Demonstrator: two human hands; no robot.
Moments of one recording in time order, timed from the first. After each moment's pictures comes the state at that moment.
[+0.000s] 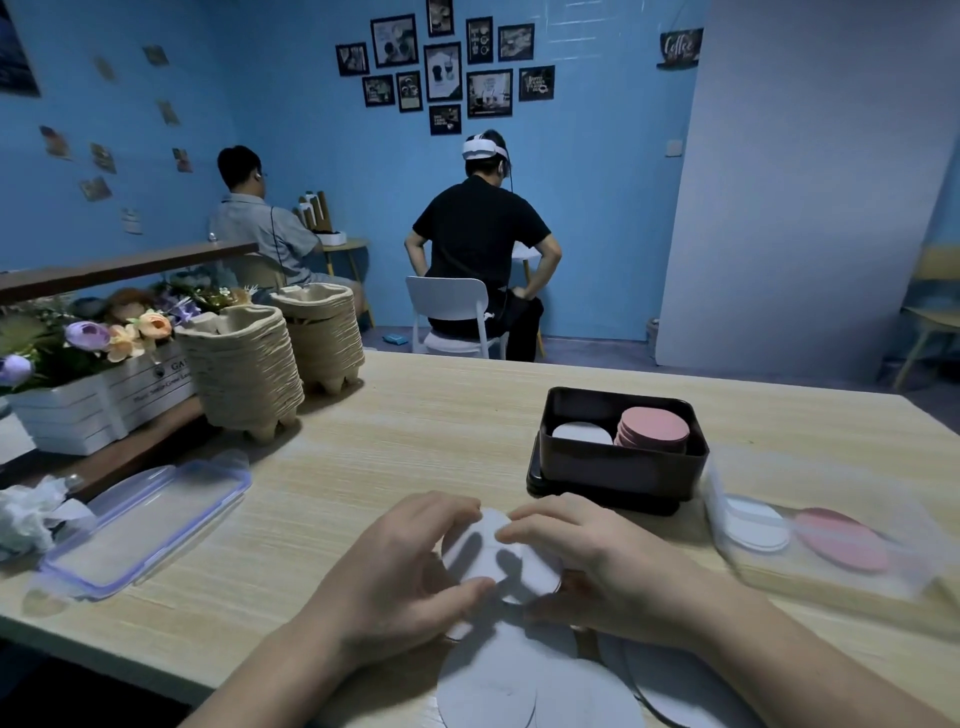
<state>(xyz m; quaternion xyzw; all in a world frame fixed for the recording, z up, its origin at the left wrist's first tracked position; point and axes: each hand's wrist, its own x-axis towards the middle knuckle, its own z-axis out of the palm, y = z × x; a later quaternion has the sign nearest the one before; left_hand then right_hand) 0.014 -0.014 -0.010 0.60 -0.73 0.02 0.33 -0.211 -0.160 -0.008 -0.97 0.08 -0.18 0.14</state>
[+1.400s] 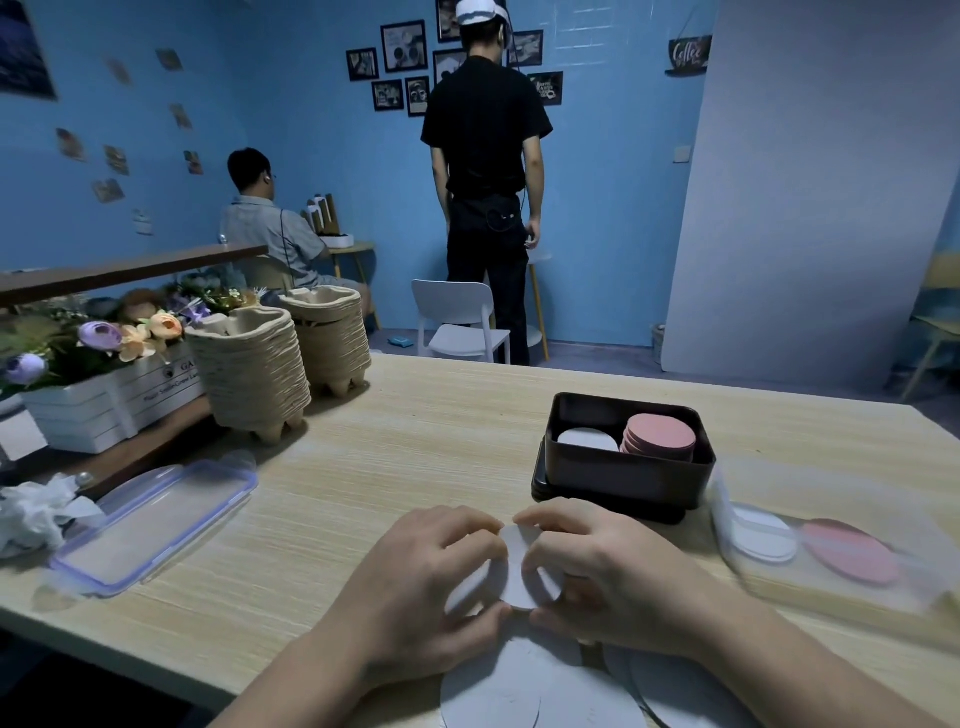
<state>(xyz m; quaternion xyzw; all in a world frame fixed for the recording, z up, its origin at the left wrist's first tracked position) 0.001 -0.015 -0.014 0.57 -0.77 0.11 0.27 -0.213 -0.156 -0.004 -0.96 0.04 -0.24 0.10</state>
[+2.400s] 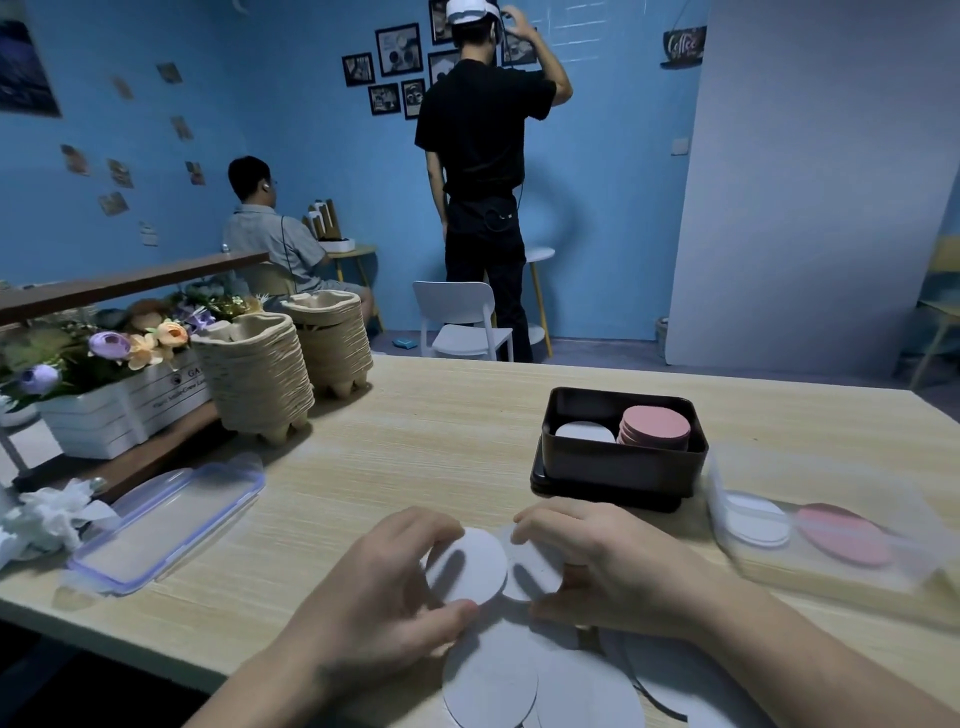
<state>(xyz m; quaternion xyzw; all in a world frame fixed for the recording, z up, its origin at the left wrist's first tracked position) 0.016 0.012 -0.010 0.62 -0.71 0.00 0.32 -0.212 -0.159 -0.003 -0.97 0.07 -0.19 0.15</state>
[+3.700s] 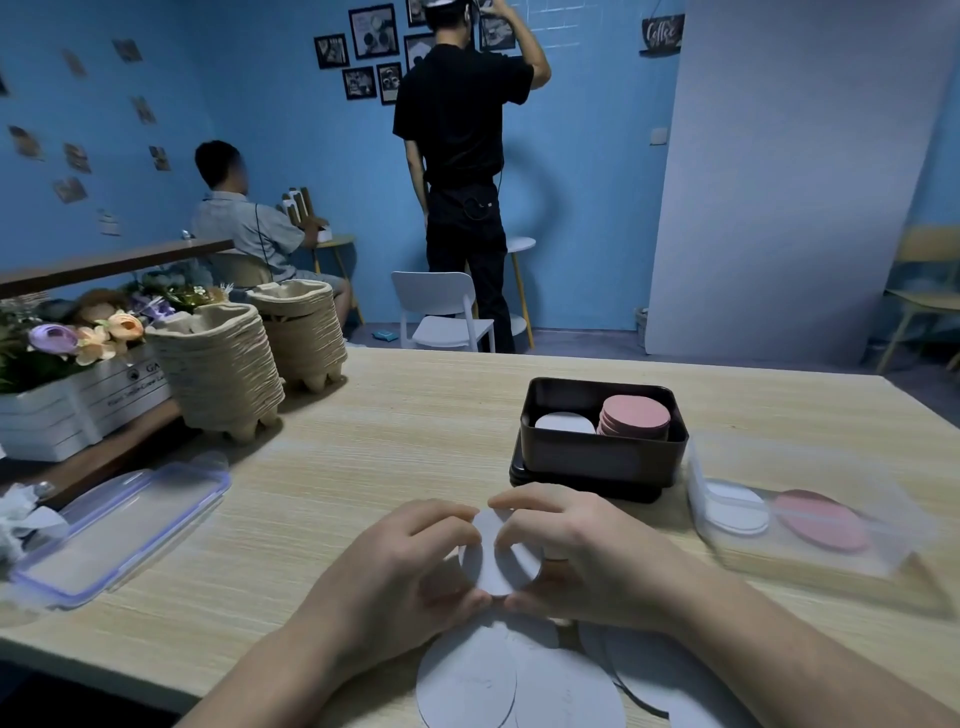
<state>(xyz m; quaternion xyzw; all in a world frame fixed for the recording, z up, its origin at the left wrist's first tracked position) 0.005 -0.023 -0.019 0.55 -0.77 0.08 0.31 -0.214 -0.157 0.000 -0.96 0.06 -0.21 0.15</state>
